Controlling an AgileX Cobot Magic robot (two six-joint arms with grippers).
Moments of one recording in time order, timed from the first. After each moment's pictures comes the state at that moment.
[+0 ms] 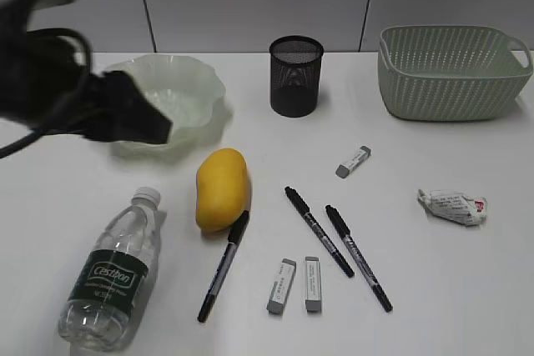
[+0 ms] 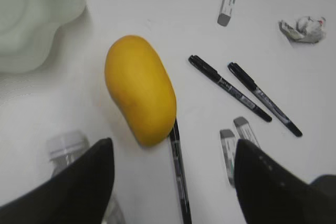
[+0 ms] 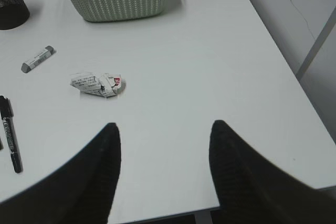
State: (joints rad) left arm -0.45 1.37 -0.90 -0.53 0.61 0.29; right arm 0.01 -0.01 -0.51 -0.08 1.04 0.12
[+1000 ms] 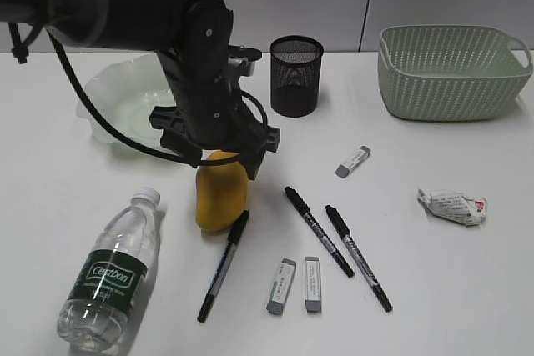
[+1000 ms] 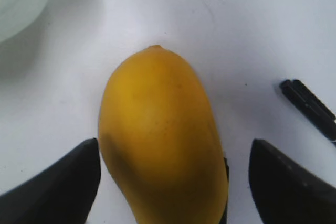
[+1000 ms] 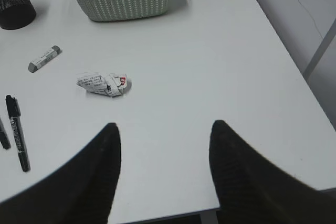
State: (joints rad) left arm -0.69 2.07 -1.52 0.11 0.88 -0.48; right arm 0.01 -0.01 -0.51 -0.06 1.04 0.12
